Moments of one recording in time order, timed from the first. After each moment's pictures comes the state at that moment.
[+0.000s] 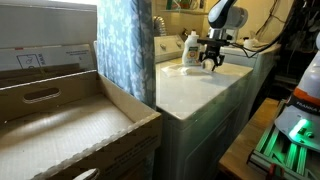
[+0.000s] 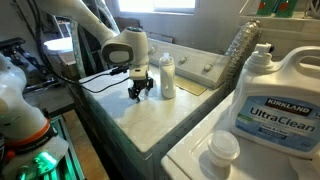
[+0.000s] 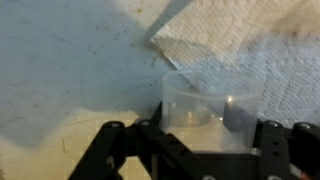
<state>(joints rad) -0.16 -0.05 -0.06 -2.56 0.16 2.53 1.09</state>
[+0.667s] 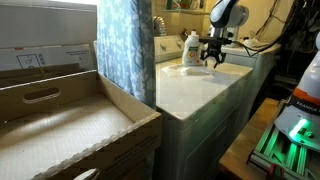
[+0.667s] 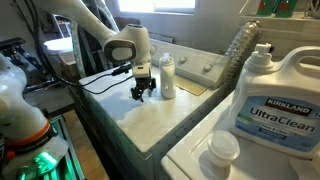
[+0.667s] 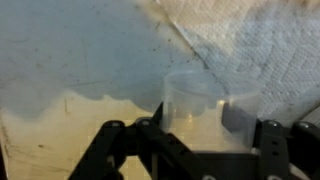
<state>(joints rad) -0.17 -0.05 -0.09 -2.54 0.03 2.51 1.12</state>
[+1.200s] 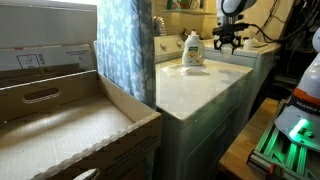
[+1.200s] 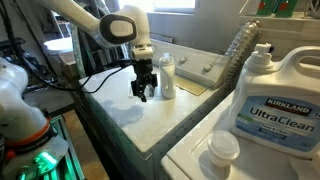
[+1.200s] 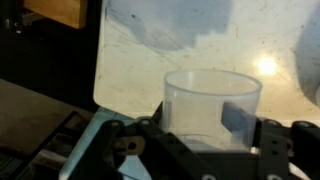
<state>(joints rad) -0.24 -0.20 -0.11 -2.48 -0.42 2.24 1.13</state>
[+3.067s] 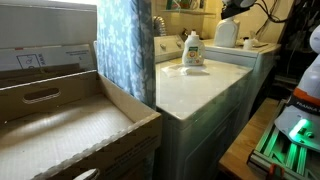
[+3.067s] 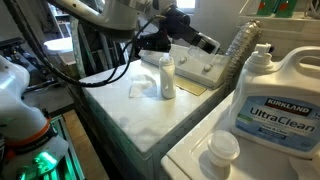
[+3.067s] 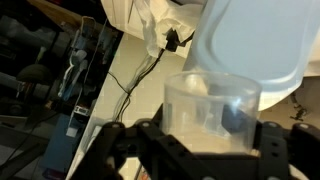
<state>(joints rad) -0.29 -0.14 -0.16 -2.17 -1.46 2.20 1.52</state>
